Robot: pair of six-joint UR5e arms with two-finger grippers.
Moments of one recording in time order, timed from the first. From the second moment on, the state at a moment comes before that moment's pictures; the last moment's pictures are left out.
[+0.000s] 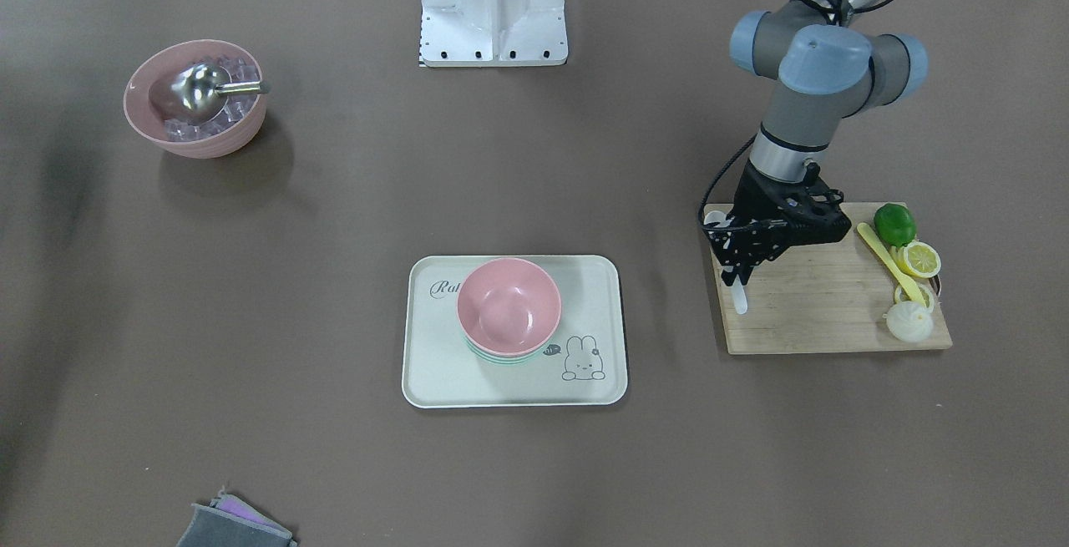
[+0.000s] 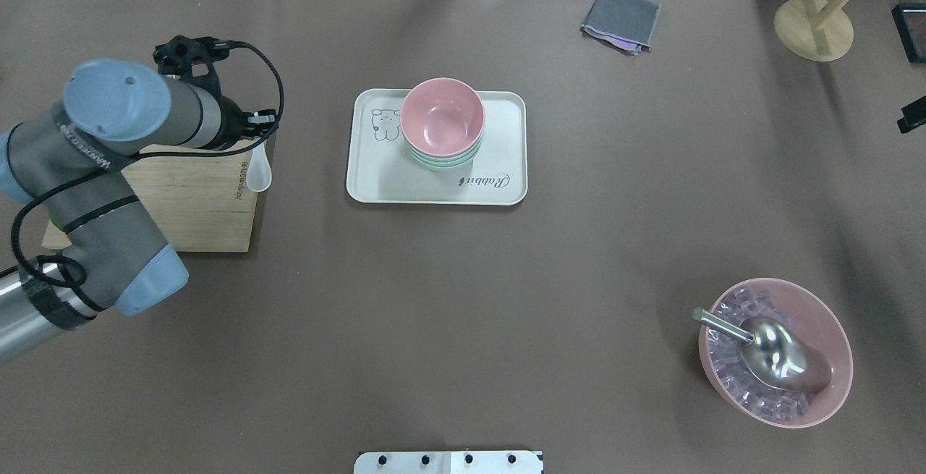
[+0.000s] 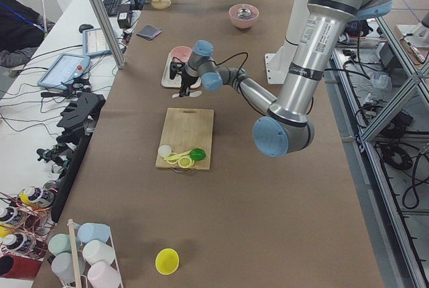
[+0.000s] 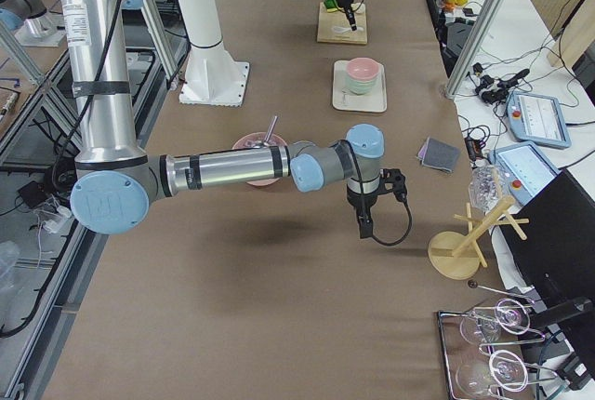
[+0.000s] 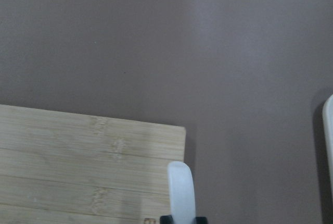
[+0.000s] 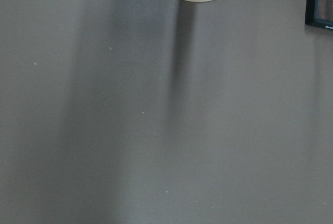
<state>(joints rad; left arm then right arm) -0.75 -2.02 -1.69 -1.91 -1.72 -1.27 1.33 -1.51 1.63 -1.38 2.16 0.24</state>
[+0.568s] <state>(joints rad) -0.72 -2.37 -1.50 -1.73 -1.67 -1.44 1.38 -1.54 1.63 -1.38 2.24 0.22</state>
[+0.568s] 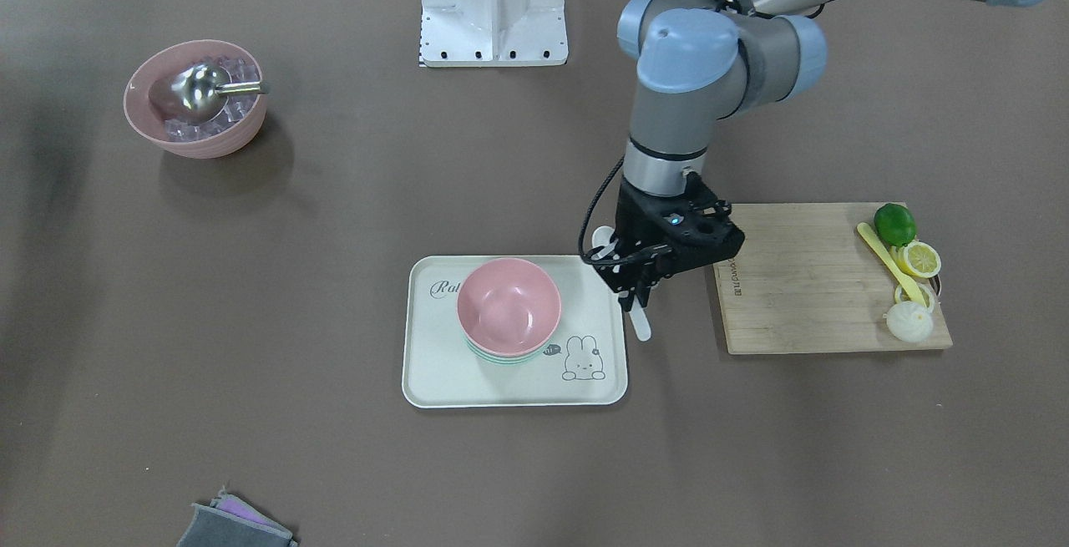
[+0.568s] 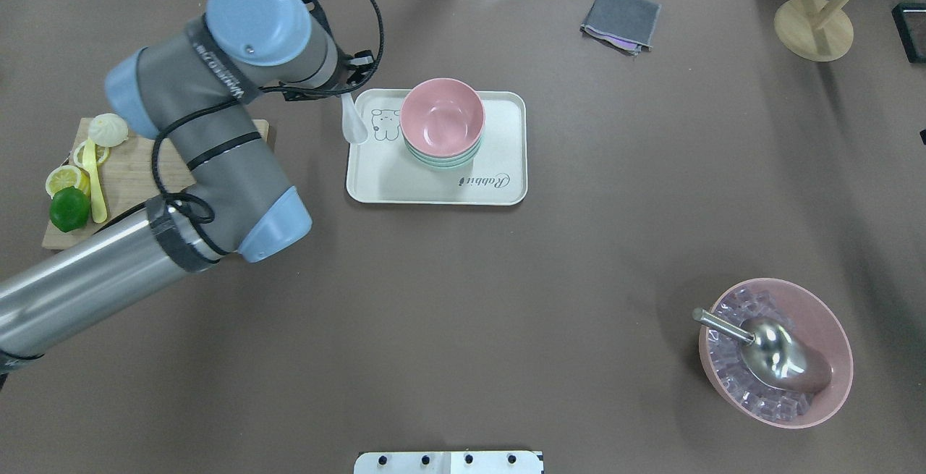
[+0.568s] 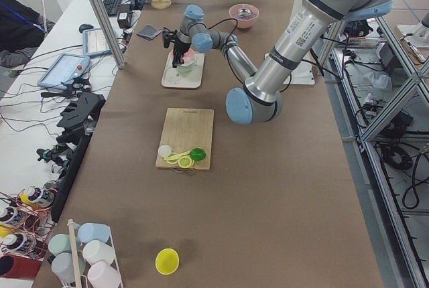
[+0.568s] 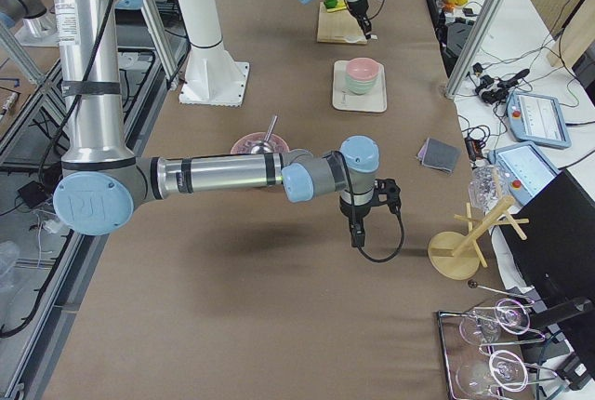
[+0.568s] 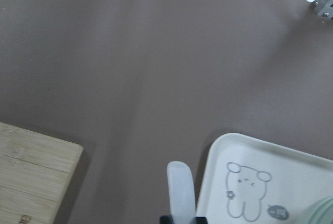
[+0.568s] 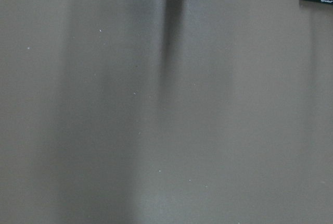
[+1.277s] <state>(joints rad) -0.63 -2.52 -1.35 -1.73 -1.60 -1.52 1.38 -1.55 1.63 -1.38 2.24 0.22</state>
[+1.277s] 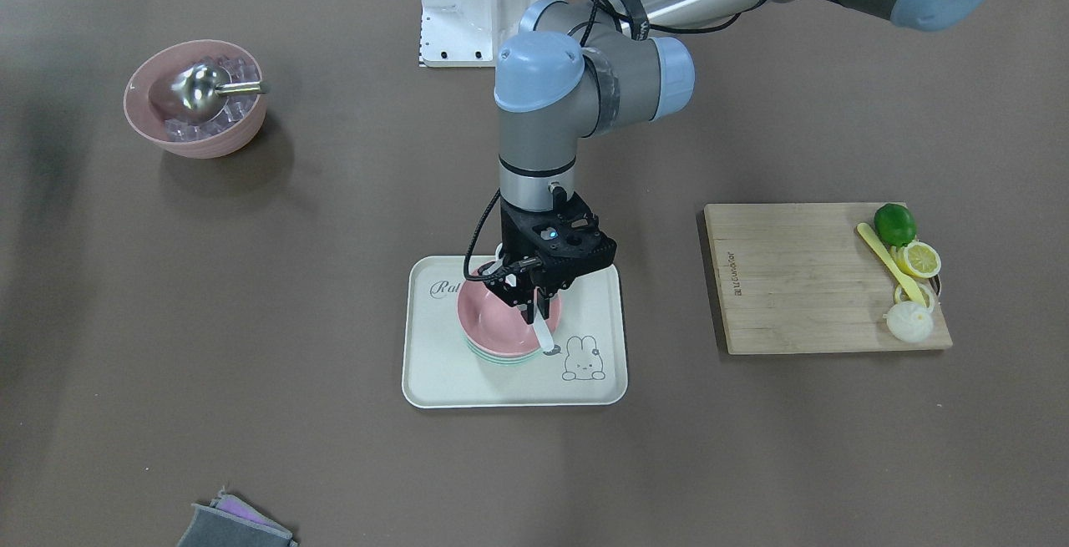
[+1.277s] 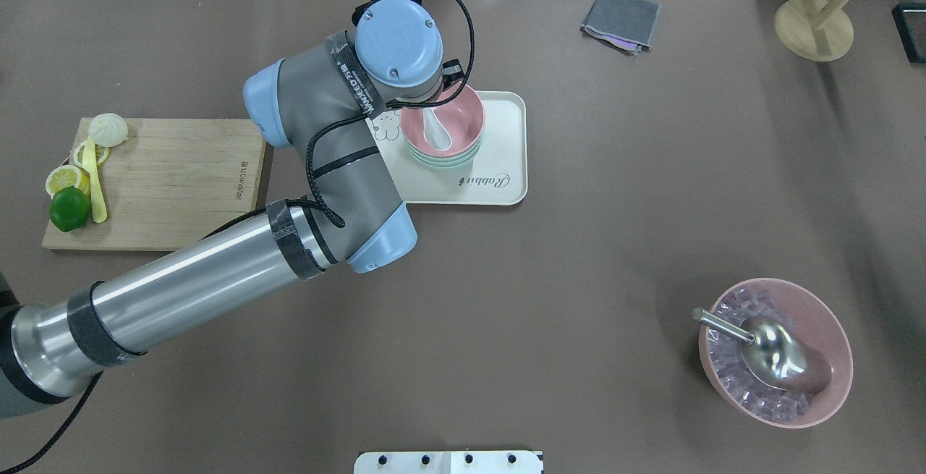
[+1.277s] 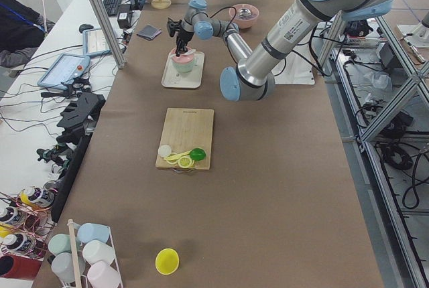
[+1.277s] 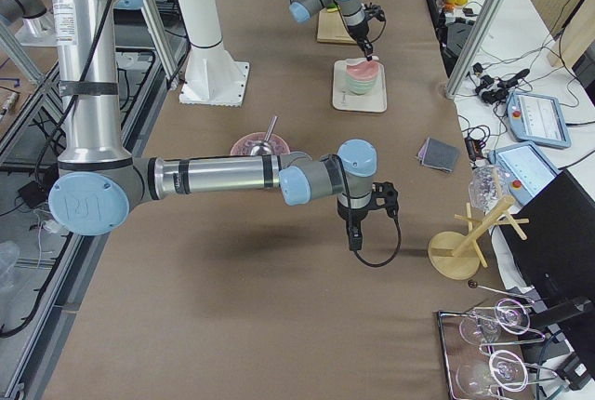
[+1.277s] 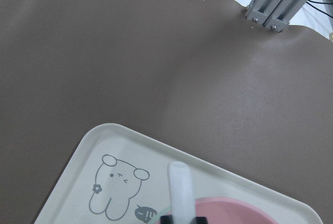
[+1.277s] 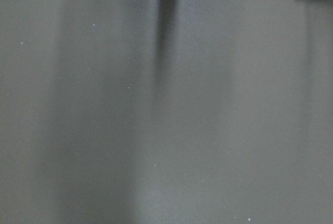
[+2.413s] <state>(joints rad) -0.70 -2.35 -1.59 -1.65 -1.72 -1.20 1.38 -1.59 1.63 -1.38 2.23 0.22</state>
